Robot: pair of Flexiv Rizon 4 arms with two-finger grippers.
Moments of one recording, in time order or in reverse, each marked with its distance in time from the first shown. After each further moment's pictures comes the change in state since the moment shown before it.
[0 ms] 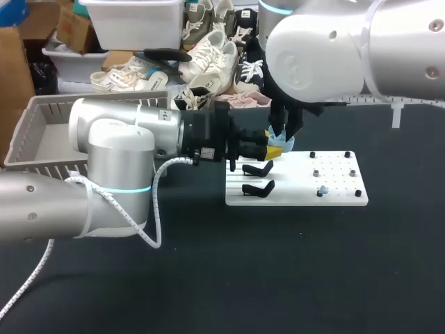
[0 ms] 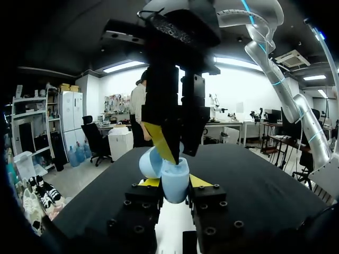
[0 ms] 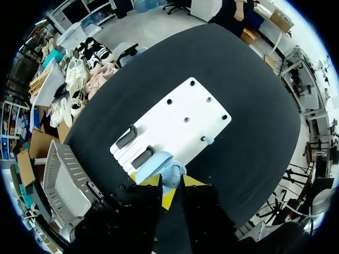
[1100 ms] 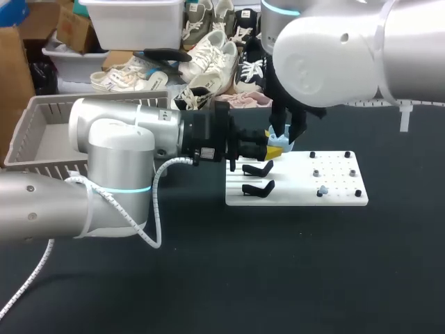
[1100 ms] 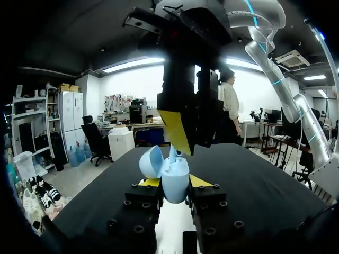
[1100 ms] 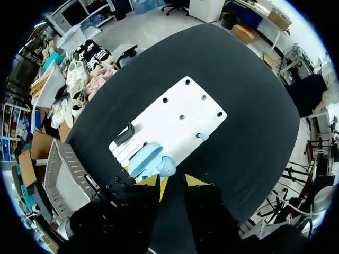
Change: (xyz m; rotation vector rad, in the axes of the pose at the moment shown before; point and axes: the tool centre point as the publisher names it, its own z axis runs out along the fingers) left arm 0.000 0.000 0.000 0.000 0.000 0.000; right arm 0.008 -0.011 -0.008 -0.011 -0.007 0.014
